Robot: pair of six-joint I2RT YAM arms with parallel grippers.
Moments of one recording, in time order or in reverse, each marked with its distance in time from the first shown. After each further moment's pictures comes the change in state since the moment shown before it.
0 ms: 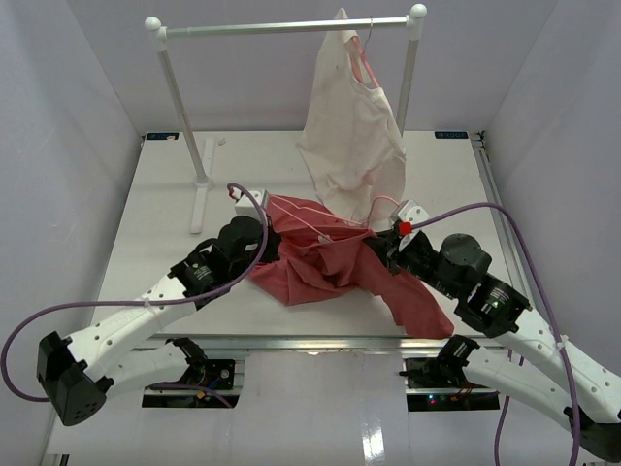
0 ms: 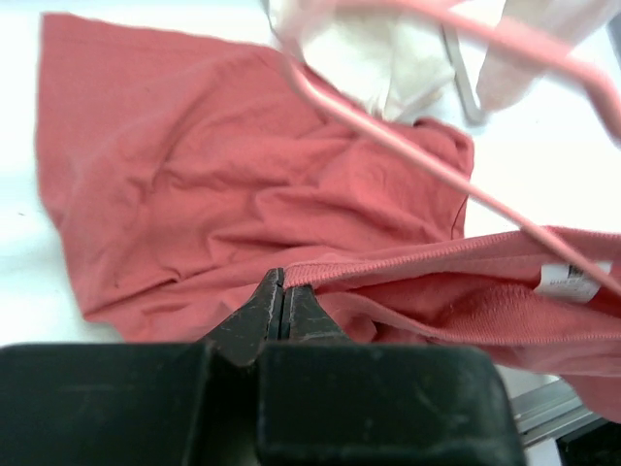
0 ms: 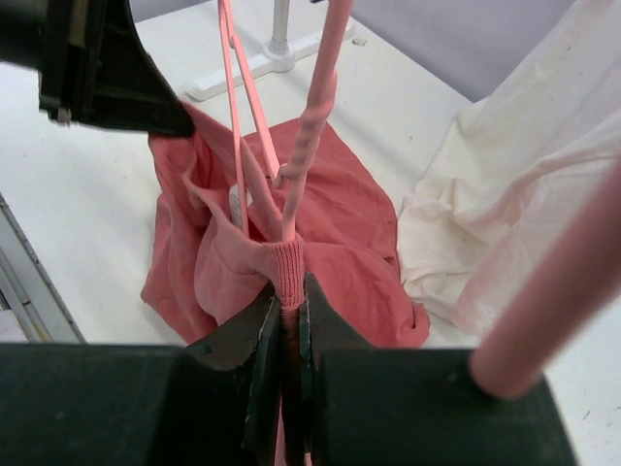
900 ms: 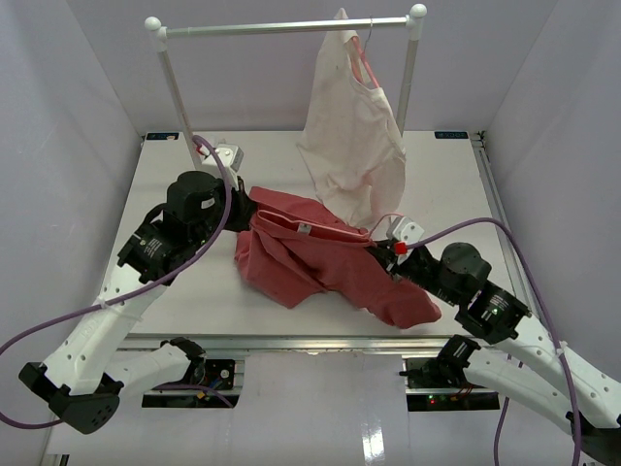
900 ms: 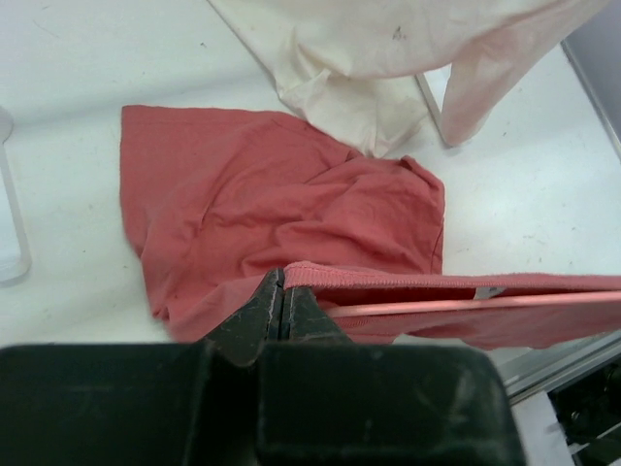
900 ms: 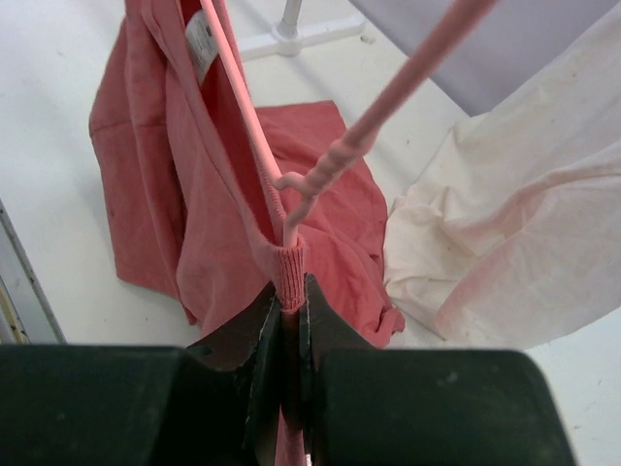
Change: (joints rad) left arm 0.221 0.002 0.447 -0.362 0.237 0.231; right arm 0.003 -0.061 -0.083 0.014 -0.052 -0.151
